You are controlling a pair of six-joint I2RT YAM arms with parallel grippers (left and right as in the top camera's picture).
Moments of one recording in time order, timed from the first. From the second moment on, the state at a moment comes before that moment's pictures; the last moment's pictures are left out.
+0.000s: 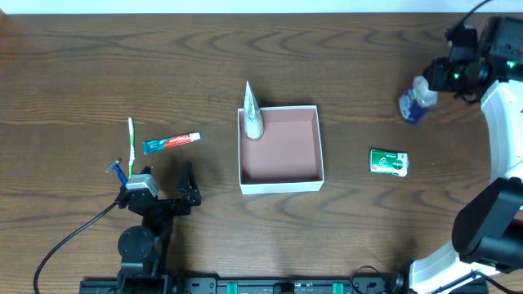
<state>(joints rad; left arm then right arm) -0.06 0.02 0.02 -0.11 0.00 -0.33 -0.23 1.79 1.59 -0.76 -0.30 -0.13</state>
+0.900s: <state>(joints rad) -0.06 0.02 0.02 -0.11 0.00 -0.33 0.39 1.64 1.62 -0.75 -0.18 0.40</state>
